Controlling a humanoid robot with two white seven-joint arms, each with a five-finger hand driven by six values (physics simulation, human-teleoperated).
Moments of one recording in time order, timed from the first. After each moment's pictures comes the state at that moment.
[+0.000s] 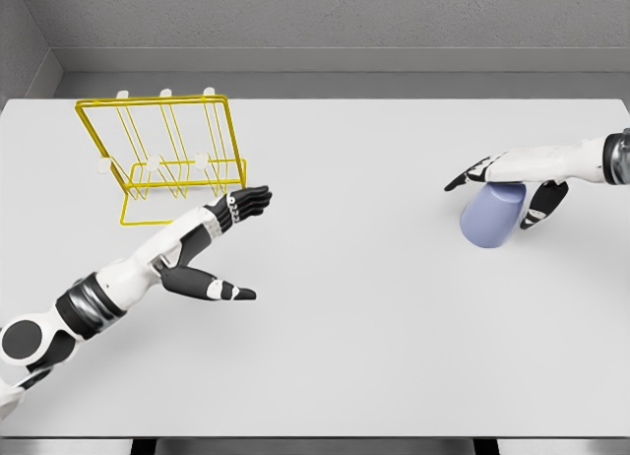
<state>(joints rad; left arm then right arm) -0.34 0.87 -0.92 -1.76 0.64 -0.45 -0.07 -1.08 -0.90 1.26 -1.14 -0.02 -0.61 0.61</state>
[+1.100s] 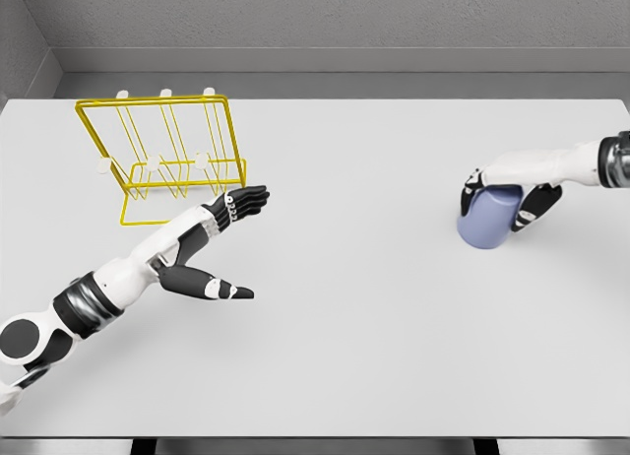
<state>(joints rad) -0.34 0.87 -0.92 -1.76 0.64 -0.45 -0.07 -1.08 -0.90 1.27 -1.17 -0.03 -0.60 0.60</state>
